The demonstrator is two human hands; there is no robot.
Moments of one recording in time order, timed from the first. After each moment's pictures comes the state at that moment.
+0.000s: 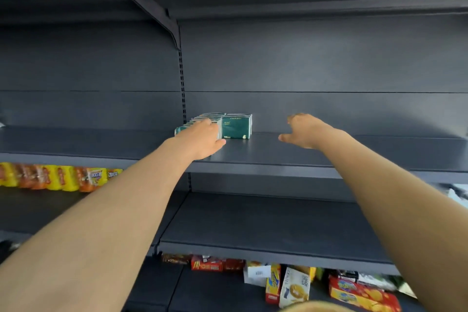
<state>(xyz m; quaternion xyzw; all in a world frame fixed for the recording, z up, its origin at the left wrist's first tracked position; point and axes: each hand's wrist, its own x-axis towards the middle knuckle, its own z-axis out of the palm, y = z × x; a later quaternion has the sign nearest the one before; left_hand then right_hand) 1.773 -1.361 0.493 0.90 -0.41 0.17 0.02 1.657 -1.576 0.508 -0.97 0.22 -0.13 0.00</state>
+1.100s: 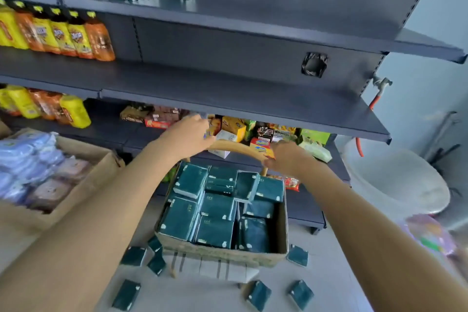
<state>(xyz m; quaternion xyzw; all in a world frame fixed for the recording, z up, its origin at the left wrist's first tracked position) 1.428 -1.447 0.249 0.92 -0.39 0.00 0.09 1.300 -1.647 0.232 -0.98 0.17 0.11 0.04</state>
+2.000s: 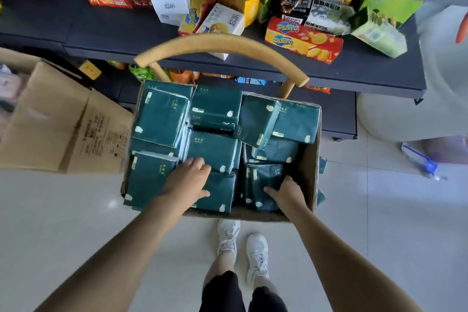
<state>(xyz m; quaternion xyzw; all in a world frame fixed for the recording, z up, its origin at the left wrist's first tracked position) 1.429 -1.490 -0.071 0.85 -0.41 -0.29 -0.12 1.290 -1.679 -0.118 -0.74 0.48 0.31 0.34</state>
